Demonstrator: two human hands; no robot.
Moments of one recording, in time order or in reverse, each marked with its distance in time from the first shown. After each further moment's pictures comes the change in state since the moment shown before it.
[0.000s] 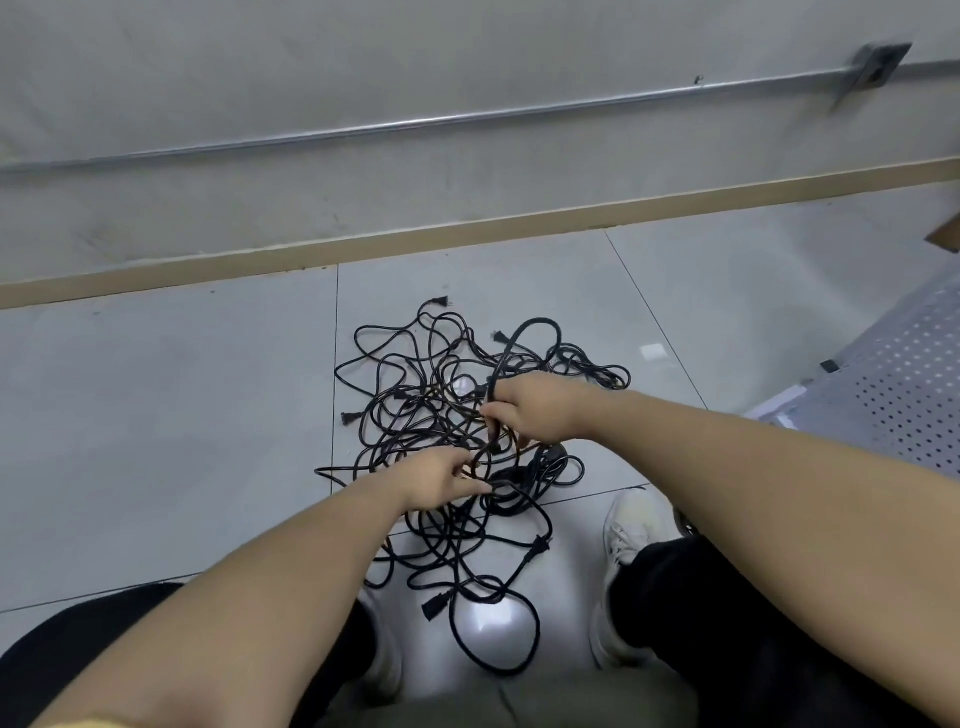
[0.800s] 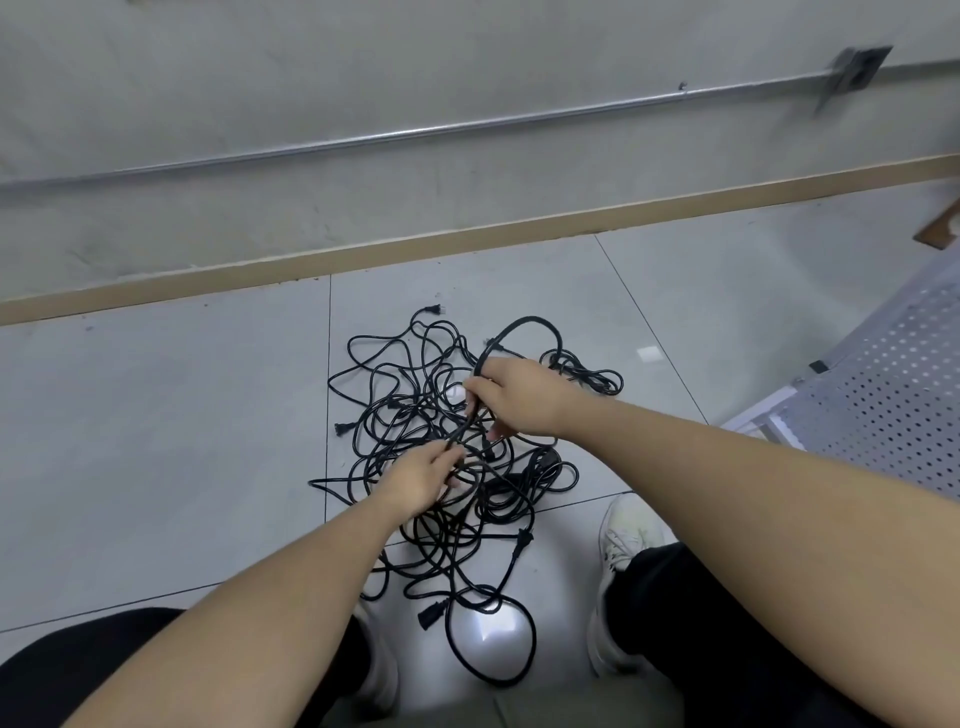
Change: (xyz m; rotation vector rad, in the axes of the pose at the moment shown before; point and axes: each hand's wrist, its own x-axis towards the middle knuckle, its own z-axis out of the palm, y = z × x) left_hand -0.002 0.010 0.008 -0.522 0.310 -0.100; right_hand -0.002 -0.012 -0.007 0.487 0.170 0.063
